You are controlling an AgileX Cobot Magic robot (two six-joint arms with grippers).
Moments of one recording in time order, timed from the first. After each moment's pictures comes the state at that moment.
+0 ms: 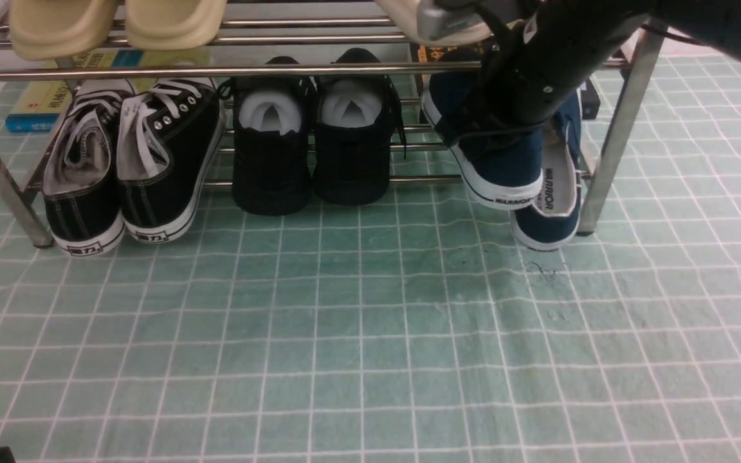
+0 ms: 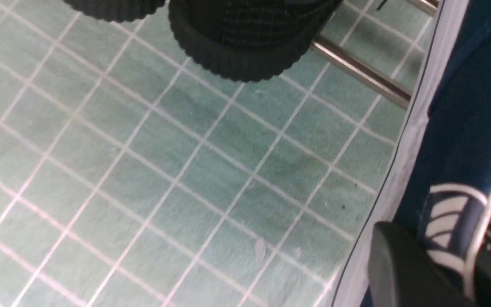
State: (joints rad) right arm 0.48 1.90 -1.87 0.15 1.06 -0.10; left arm -0.03 -0.01 0.02 0.16 0.36 -0.18
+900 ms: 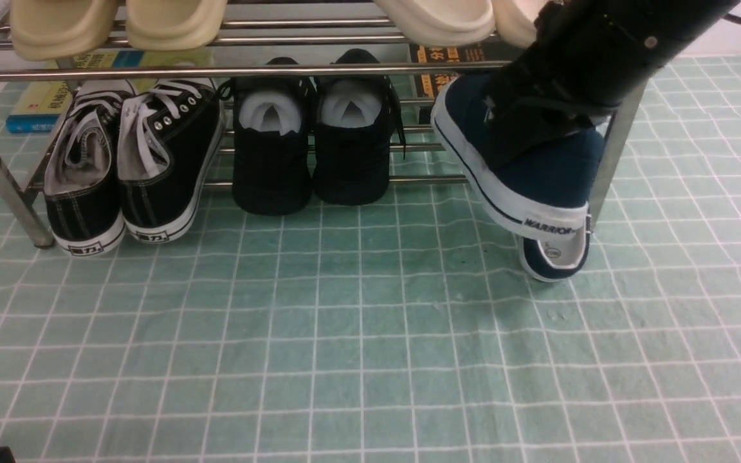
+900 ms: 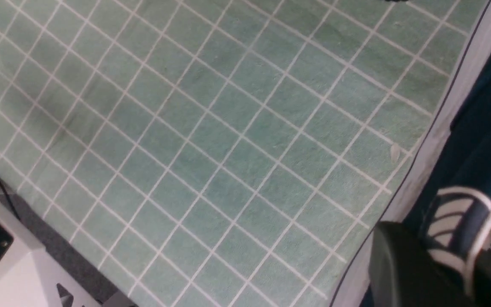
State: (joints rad) right arm 0.49 1.65 -1.76 0.38 1.26 -0.09; left arm -0.03 -0.01 0.02 0.16 0.36 -0.18
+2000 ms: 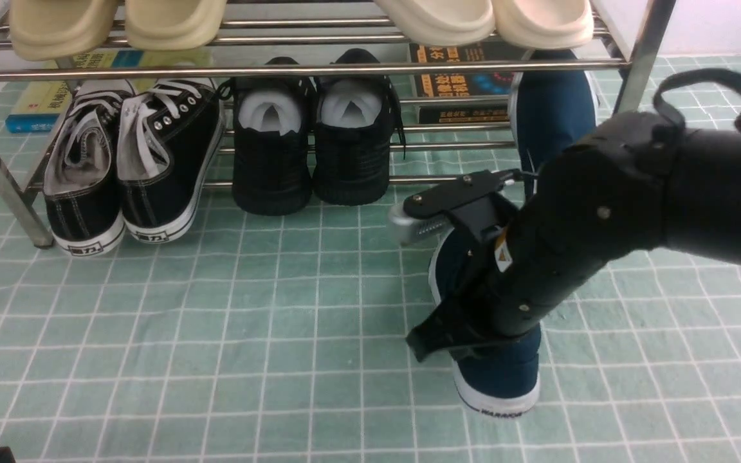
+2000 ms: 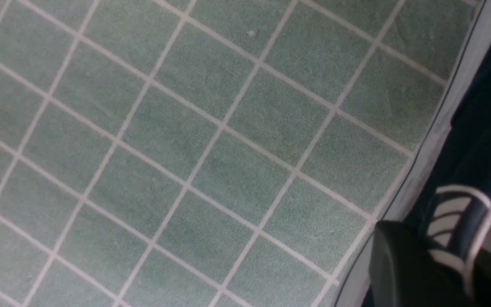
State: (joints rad) right arm 0.74 1.71 -1.24 0.12 0.79 0.19; left arm -0.03 -0.01 0.02 0.16 0.36 -0.18
